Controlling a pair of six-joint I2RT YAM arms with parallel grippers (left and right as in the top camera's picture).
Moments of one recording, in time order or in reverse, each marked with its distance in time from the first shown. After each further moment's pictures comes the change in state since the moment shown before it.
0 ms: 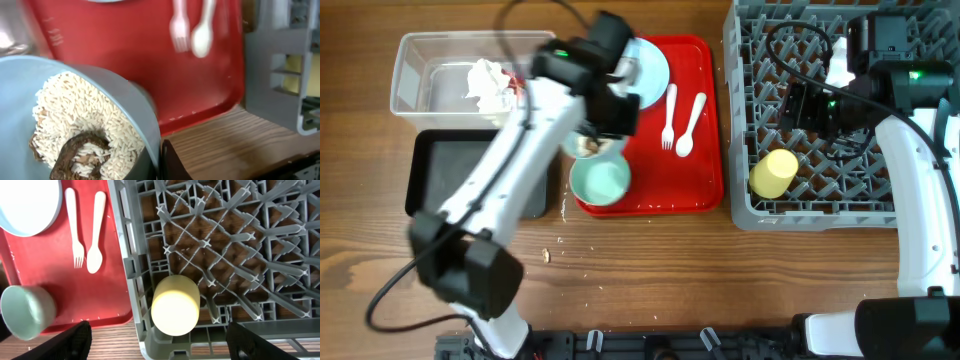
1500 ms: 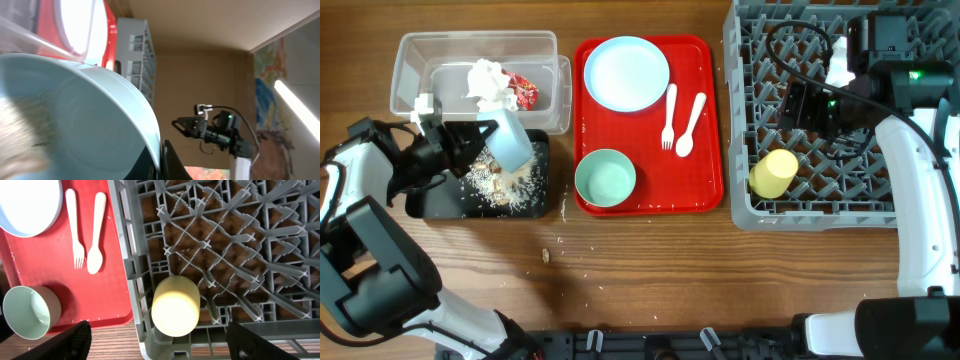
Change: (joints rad) left arm 0.964 -0.018 -0.621 0.274 1.306 0.350; right arm 0.000 0.000 0.000 0.003 0.000 0.000
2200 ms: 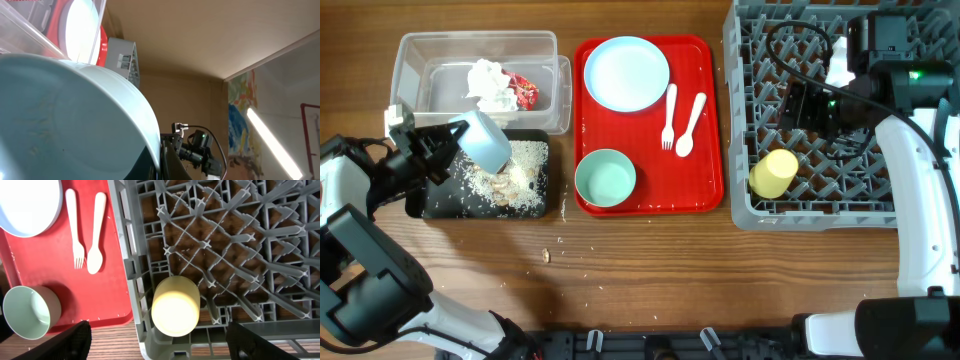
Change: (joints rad) left arm 0.122 0.000 0.000 -0.014 0.051 -0.111; right arm 0.000 0.000 0.000 0.000 0.000 0.000
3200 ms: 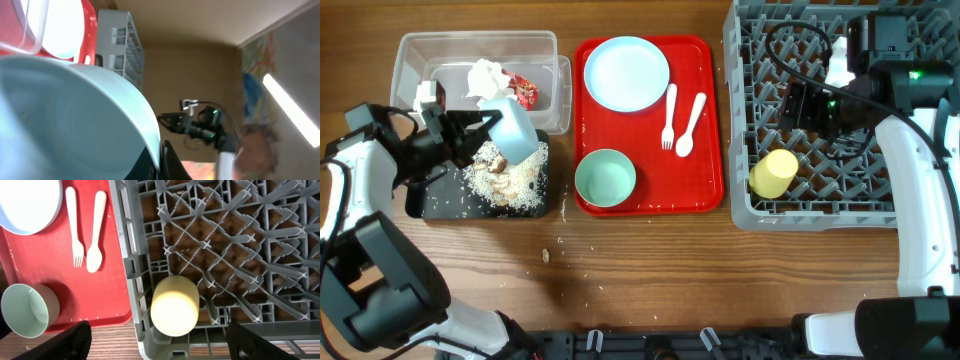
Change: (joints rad) left arm -0.166 -0.080 0.014 0.088 -0.014 -0.087; right arm 0.000 0.000 0.000 -0.002 0.000 -0.015
